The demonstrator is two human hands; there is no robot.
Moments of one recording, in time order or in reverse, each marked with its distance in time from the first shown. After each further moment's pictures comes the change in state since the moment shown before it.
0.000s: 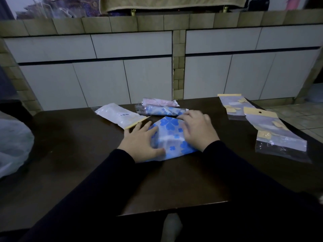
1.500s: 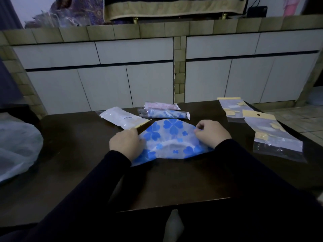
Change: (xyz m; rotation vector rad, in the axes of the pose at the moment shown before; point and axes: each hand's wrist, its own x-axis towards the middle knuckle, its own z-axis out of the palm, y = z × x) left_hand -0.015 -0.016 -0.008 0.000 0.251 -0.334; right_hand -0.003 0.016 -0.026 0.250 -0.333 0.532
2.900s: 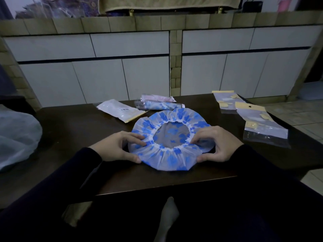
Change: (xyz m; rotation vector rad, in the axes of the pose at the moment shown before) left_hand -0.025 -0.049 -0.006 -0.565 -0.500 0.481; right_hand -0.055 0.055 -0.018 -0.040 -0.178 -0.796
